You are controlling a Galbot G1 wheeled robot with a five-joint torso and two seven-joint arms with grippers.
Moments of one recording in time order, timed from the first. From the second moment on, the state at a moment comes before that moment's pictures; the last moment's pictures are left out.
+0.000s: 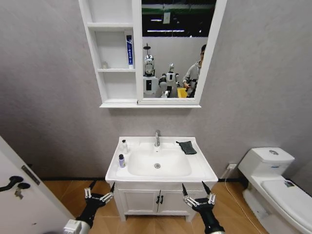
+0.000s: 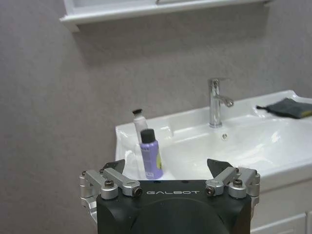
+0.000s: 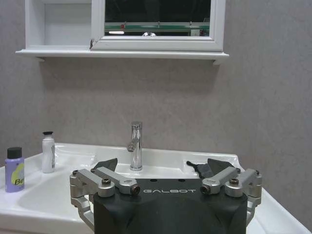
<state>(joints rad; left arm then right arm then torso) 1.82 -1.15 -0.59 -2.14 -0.19 -0.01 0.04 -1.98 1.33 0.48 2.22 0.08 0.26 0.11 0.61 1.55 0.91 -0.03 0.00</state>
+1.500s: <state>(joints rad) 1.03 -1.17 -0.27 -1.46 -0.36 -0.02 -0.04 -2.07 1.34 0.55 2.21 0.14 0.27 0.13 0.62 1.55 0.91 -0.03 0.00</state>
